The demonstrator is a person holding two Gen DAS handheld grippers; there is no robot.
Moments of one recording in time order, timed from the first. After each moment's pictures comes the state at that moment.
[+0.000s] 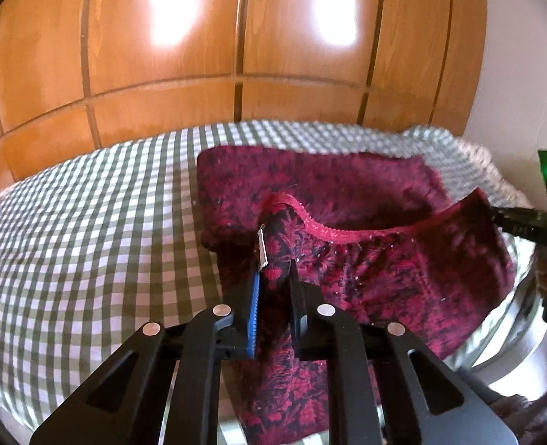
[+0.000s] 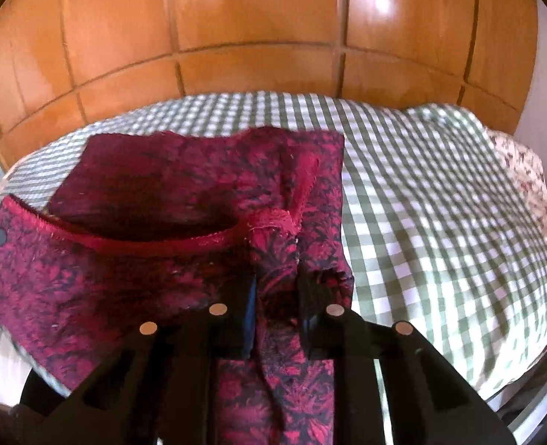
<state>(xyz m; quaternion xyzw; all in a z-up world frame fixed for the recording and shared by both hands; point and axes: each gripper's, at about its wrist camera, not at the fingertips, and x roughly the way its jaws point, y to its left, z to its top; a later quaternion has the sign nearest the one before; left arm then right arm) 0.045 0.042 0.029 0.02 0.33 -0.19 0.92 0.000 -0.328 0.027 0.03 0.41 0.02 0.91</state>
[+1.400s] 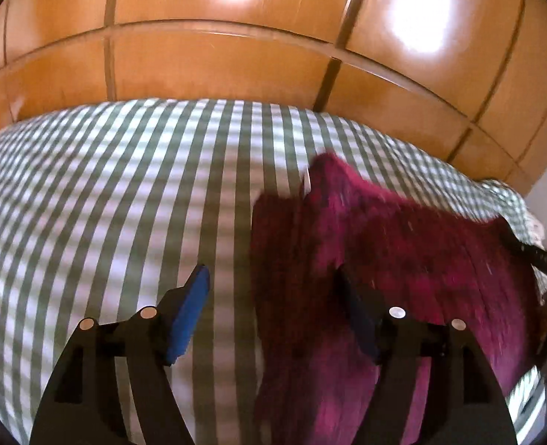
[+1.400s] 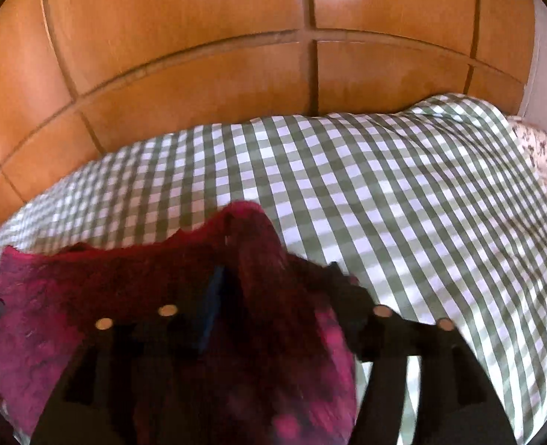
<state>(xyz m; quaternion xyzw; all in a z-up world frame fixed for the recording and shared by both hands) 0.228 0.051 -0.011 -0.08 0.41 -0.11 0.90 0.186 -0.387 0.006 0.12 0.43 -0.04 0.89</state>
